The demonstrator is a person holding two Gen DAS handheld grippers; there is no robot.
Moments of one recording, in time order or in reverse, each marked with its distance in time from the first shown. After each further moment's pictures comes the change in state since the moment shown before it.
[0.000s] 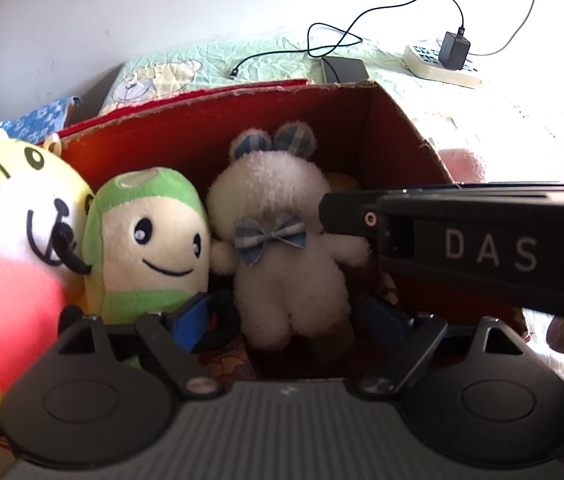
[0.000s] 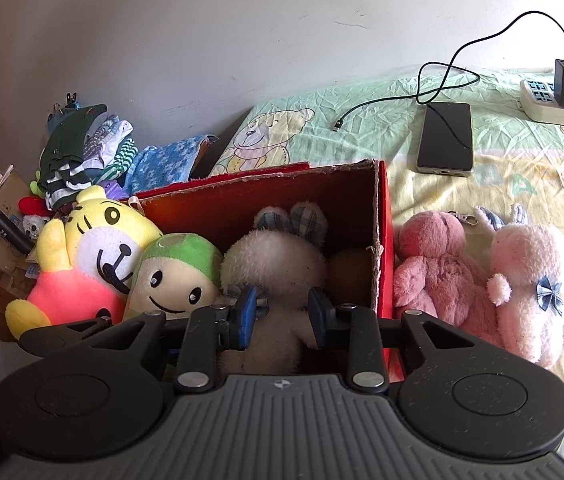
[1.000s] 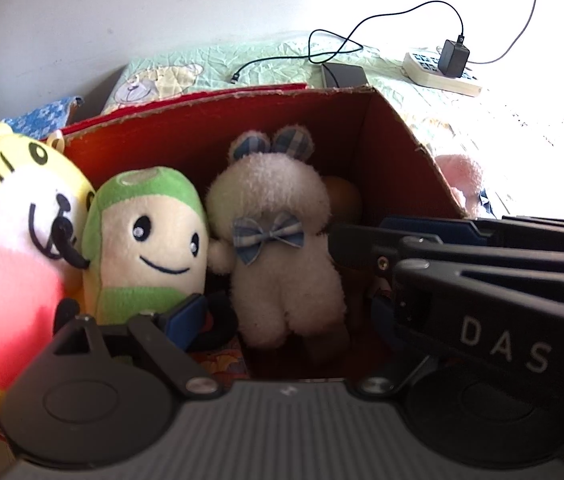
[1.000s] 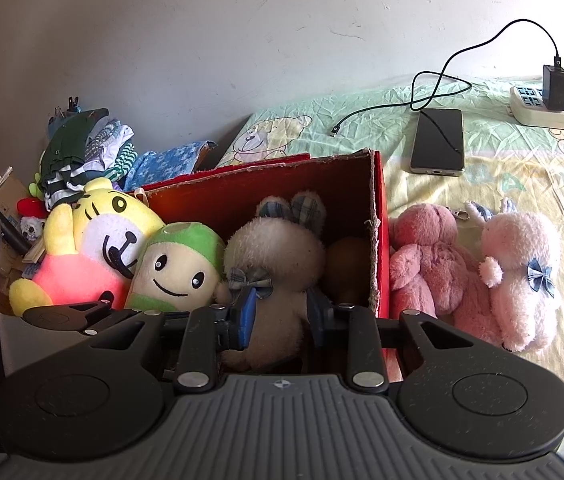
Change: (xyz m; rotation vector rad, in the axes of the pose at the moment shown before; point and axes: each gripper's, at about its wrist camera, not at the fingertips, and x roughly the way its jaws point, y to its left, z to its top) left arm 0.002 0.004 0.002 -0.014 -0.027 -0.006; right arm -0.011 0.007 -0.020 -0.011 -0.050 -0.019
